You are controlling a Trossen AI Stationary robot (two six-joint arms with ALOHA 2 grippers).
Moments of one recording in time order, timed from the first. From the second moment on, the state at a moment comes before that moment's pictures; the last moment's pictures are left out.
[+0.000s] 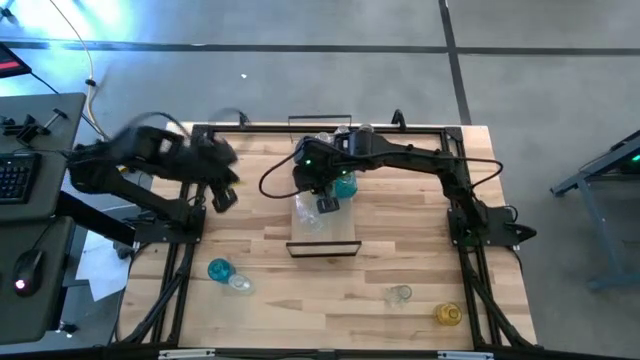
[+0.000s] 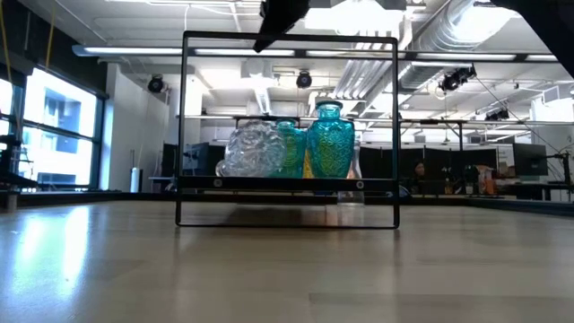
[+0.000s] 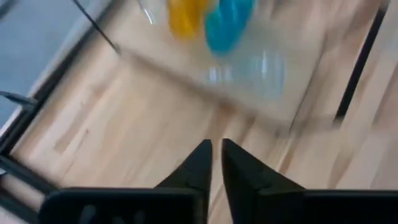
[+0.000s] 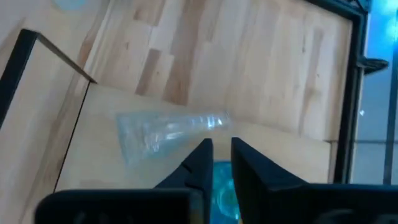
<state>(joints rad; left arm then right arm) -0.10 1.20 1.63 -1.52 -0.30 -0.54 -0.07 2.11 2.36 -1.24 0.02 -0.40</state>
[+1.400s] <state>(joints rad) 0.21 1.30 0.84 -1.04 0.07 -0.33 -0.05 1.77 2.36 -1.31 0.26 -0.01</state>
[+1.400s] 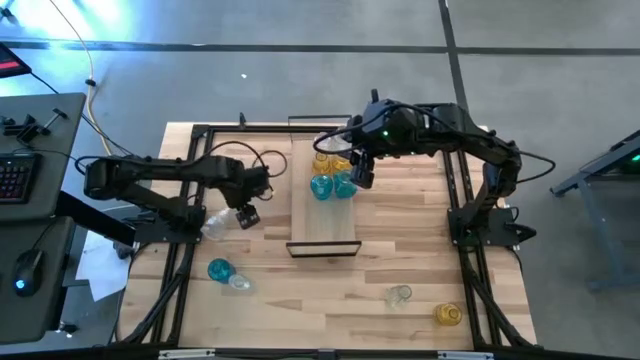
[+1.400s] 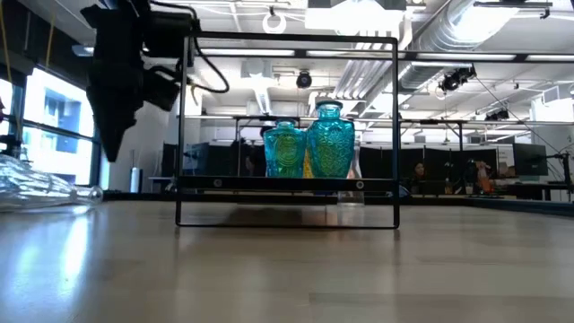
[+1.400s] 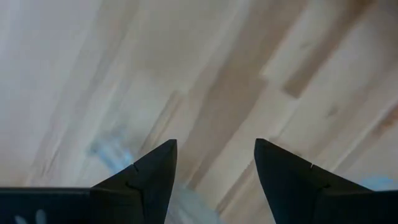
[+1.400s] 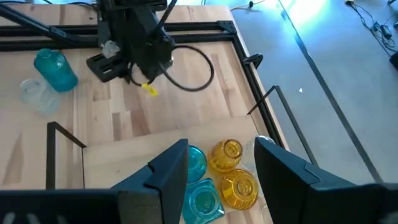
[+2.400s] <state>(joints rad) 0.32 1.30 0.68 -1.13 -0.03 -0.96 -0.05 1.76 2.36 -1.37 0.26 -0.26</state>
